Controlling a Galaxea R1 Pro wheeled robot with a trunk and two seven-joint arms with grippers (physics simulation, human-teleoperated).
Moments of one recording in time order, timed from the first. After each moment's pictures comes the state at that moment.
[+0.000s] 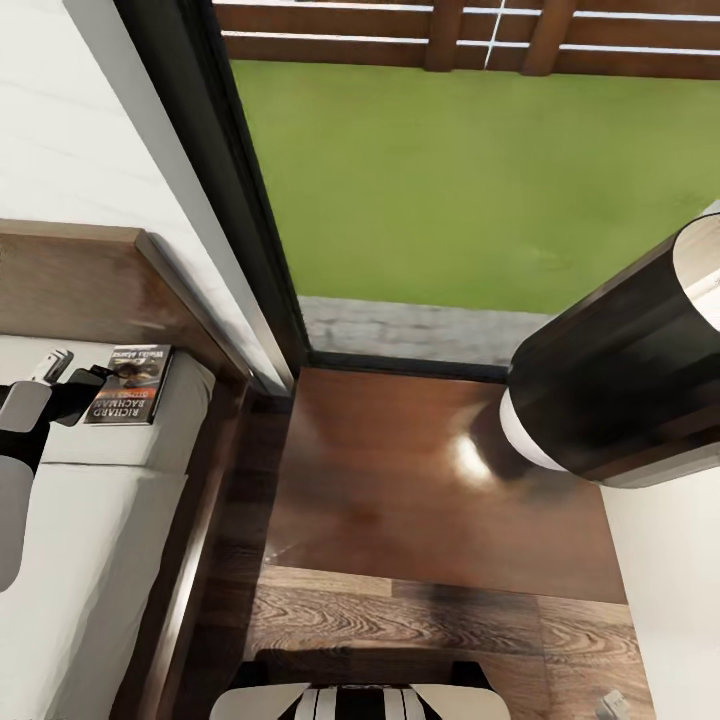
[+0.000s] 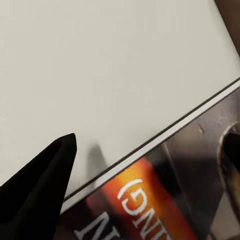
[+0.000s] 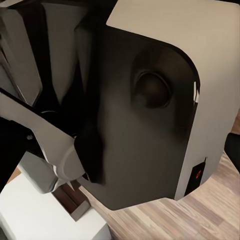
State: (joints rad) left arm -1.19 0.42 0.34 -0.53 0.78 0.44 0.29; right arm -0.46 -0.42 -0.38 -0.13 0.50 0.08 1.24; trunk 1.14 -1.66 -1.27
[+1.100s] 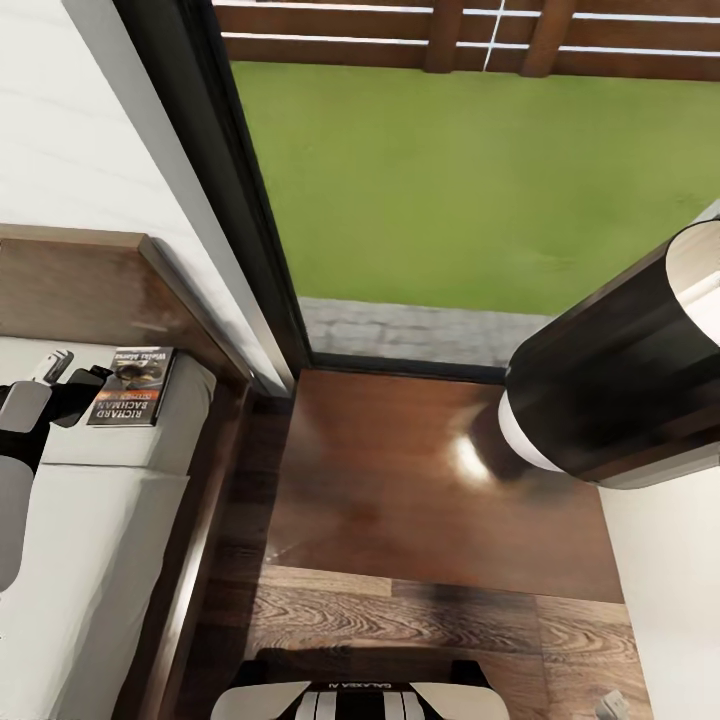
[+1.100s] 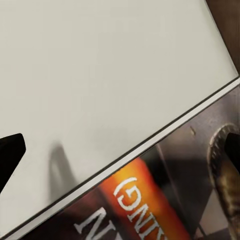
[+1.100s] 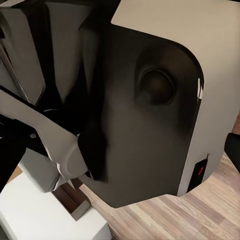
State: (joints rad) left arm -1.19 0.42 0.34 -0.53 0.78 0.44 0.29; right arm -0.46 -0.42 -0.38 -0.13 0.50 0.08 1.24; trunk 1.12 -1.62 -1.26
